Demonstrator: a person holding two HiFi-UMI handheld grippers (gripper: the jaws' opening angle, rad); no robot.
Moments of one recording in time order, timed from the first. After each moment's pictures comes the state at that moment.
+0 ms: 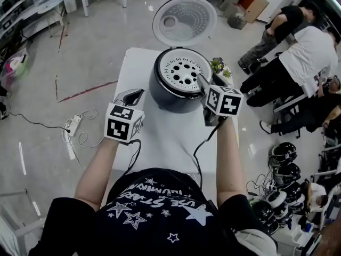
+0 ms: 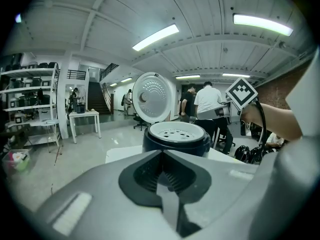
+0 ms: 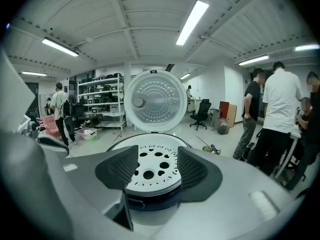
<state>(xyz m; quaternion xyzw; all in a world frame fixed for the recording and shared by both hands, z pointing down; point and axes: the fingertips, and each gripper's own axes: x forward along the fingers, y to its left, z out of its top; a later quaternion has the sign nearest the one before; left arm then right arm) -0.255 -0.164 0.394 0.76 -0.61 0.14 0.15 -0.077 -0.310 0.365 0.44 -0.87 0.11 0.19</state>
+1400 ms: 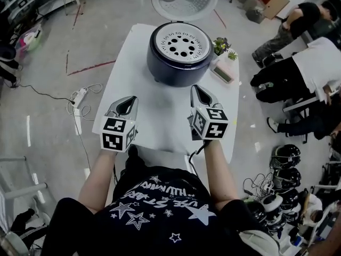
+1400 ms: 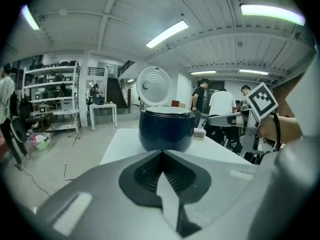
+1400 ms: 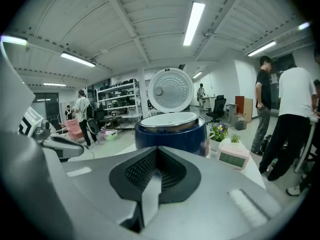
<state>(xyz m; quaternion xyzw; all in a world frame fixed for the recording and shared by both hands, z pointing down) -0.175 -0.066 0.448 0.69 -0.68 0.14 0.19 -0.019 -0.197 0.431 0.35 -0.91 0.12 0.16</state>
